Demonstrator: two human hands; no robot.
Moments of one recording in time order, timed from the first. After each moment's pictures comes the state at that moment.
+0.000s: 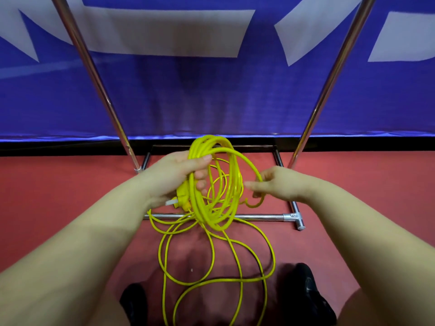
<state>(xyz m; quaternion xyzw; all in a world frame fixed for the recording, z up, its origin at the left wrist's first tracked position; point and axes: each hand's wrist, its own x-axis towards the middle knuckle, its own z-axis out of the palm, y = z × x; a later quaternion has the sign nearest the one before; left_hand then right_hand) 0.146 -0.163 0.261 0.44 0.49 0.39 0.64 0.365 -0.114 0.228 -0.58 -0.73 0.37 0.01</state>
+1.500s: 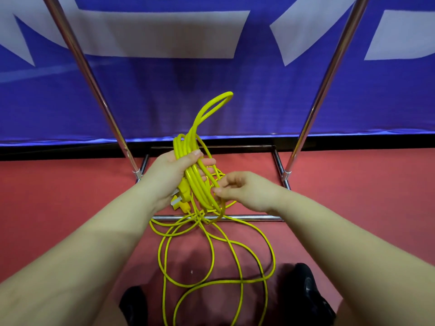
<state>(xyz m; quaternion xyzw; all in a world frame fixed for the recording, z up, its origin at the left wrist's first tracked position) 0.150 -0.153 0.246 0.35 0.50 0.51 0.61 0.315 -0.136 0.221 -0.46 -0.65 0.58 0.17</state>
